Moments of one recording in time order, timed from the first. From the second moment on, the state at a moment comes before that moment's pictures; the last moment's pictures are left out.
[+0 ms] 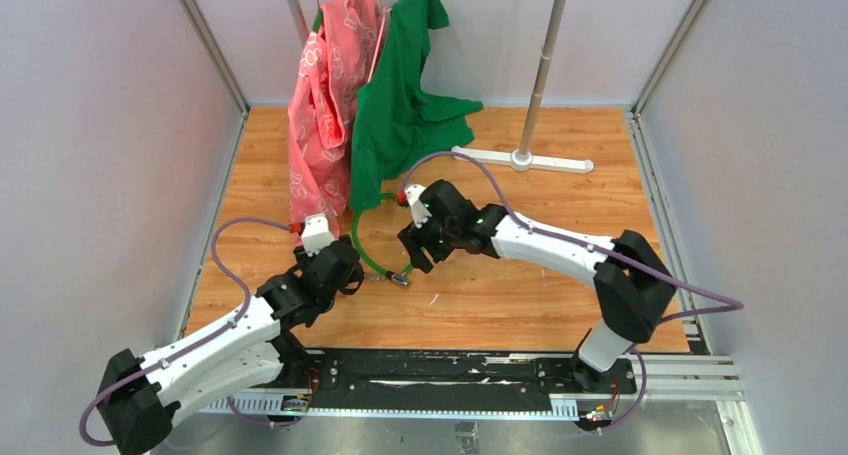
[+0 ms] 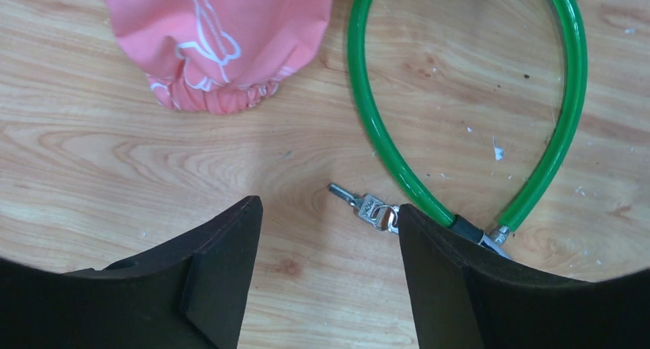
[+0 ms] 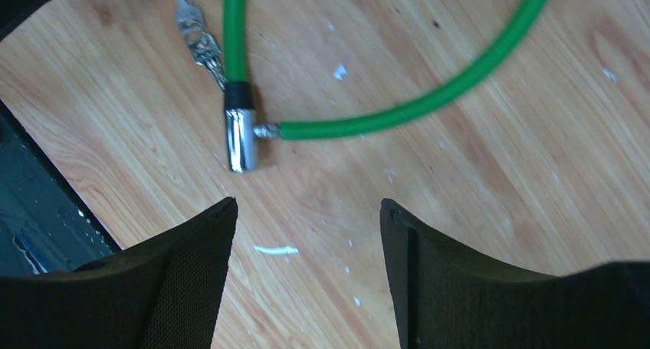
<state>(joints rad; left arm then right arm) -0.80 0.80 0.45 -0.47 -0.68 -0.81 0.89 1.59 1.12 -0.37 -0.12 0.07</state>
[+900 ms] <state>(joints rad) -0.75 0.59 0.69 -0.88 -0.92 -0.86 1.07 1.99 1.43 -0.22 -0.37 -0.23</state>
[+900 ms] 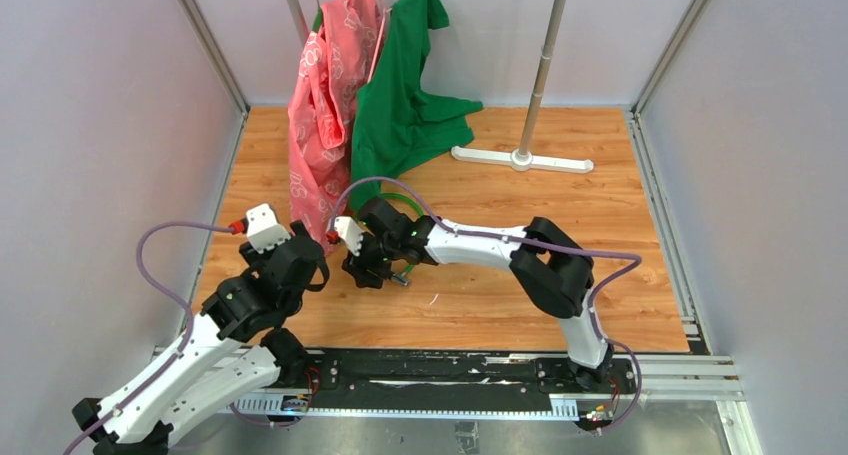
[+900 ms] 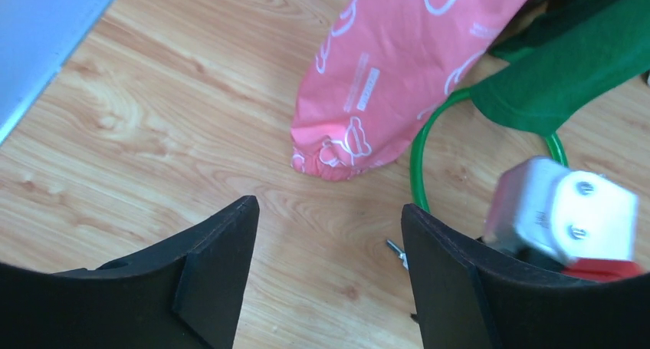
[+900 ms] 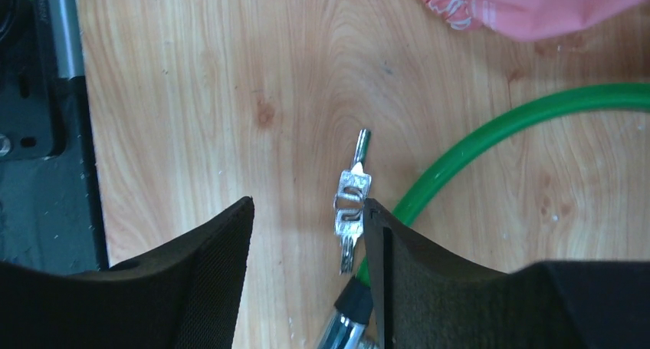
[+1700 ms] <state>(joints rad) -0.75 0.47 0.81 -1.01 -1.00 -0.84 1.11 2.17 1.58 -0.28 -0.24 -0.29</state>
